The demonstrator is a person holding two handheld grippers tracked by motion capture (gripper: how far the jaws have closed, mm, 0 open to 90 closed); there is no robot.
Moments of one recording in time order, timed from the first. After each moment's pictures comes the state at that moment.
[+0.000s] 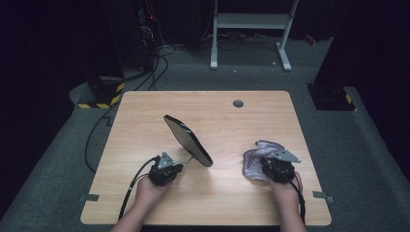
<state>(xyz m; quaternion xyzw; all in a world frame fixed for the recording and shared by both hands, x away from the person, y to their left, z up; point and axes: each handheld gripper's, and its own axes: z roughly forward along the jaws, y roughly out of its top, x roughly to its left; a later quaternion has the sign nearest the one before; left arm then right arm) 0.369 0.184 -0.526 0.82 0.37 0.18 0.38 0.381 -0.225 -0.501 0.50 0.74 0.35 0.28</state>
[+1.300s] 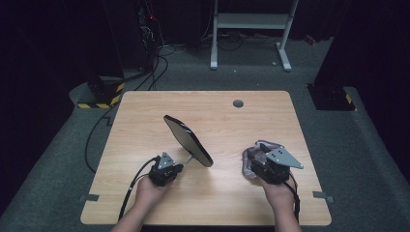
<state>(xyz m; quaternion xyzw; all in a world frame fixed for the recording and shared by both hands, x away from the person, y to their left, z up) 0.369 0.183 -0.526 0.83 0.37 0.18 0.38 0.345 -0.182 -0.430 0.41 0.71 0.47 0.31</state>
